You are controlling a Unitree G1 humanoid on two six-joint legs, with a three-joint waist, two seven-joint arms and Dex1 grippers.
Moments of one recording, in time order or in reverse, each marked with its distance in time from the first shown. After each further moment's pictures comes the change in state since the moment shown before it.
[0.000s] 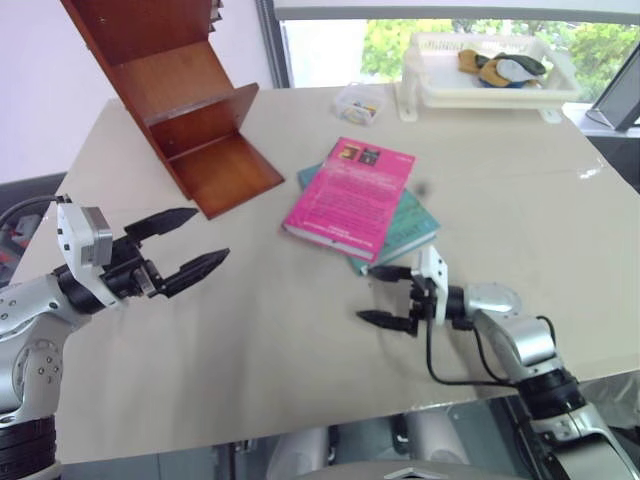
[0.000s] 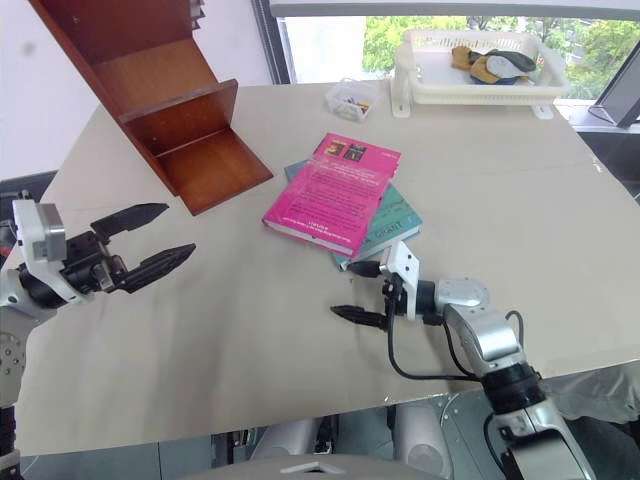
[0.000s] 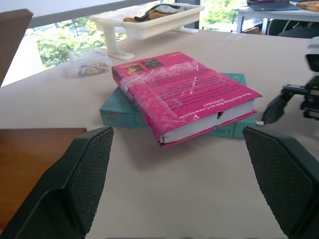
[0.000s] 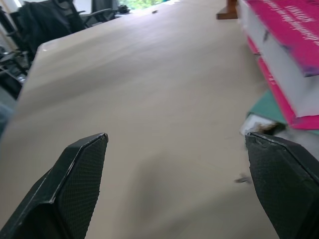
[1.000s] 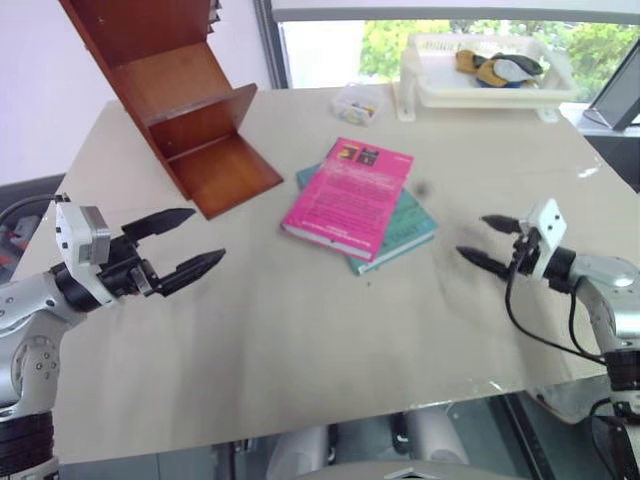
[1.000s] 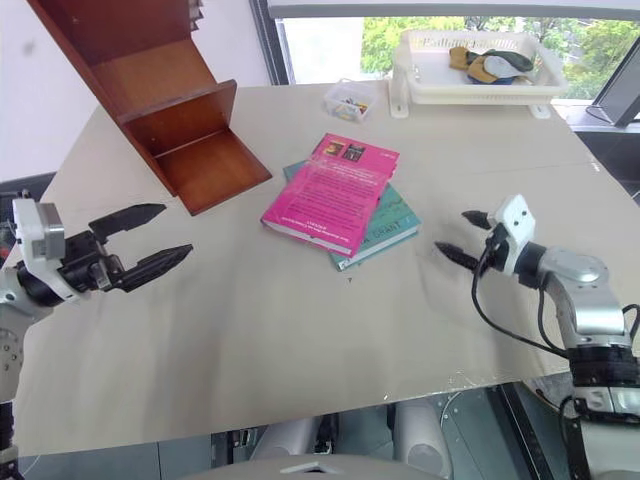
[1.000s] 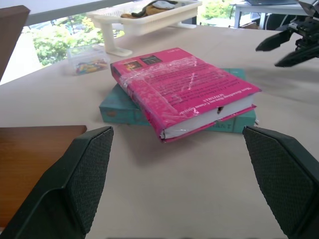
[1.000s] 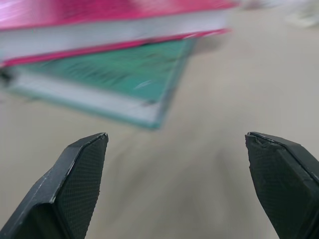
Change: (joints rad) left arm -0.032 0.014 -0.010 0.050 0.017 -0.019 -0.031; right arm -0.143 -0.221 -0.361 0.303 -0.021 -0.143 -0.190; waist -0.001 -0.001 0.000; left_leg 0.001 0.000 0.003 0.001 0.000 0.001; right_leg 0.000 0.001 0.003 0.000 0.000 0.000
